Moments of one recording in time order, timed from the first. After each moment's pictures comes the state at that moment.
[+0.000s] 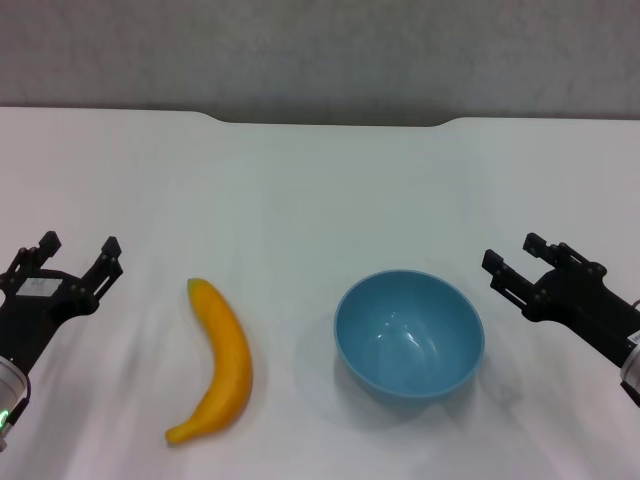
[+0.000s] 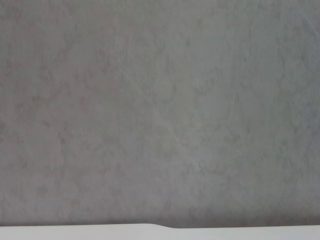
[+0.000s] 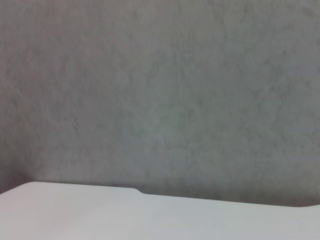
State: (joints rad) left arm -0.23 -2.04 -1.25 -0.43 -0.21 -0.96 2.79; right arm 0.39 2.01 1.31 0.30 -0.17 1.03 -2.51
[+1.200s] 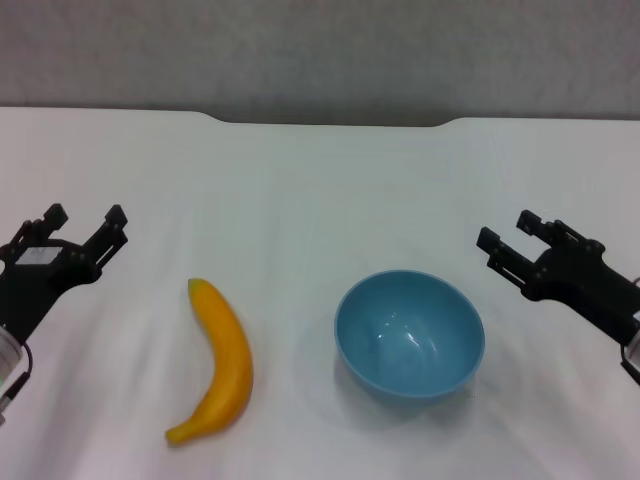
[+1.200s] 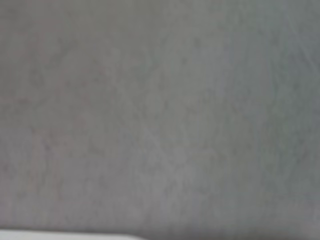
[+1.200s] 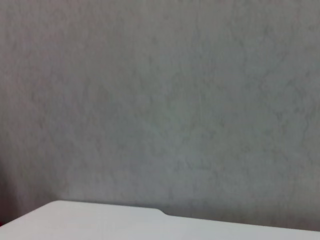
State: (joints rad) left arm -0.04 -1.99 -1.28 -0.97 -0.04 -0.58 2.64; right arm 0.32 1.97 1.33 0.53 -0.29 0.96 -2.38
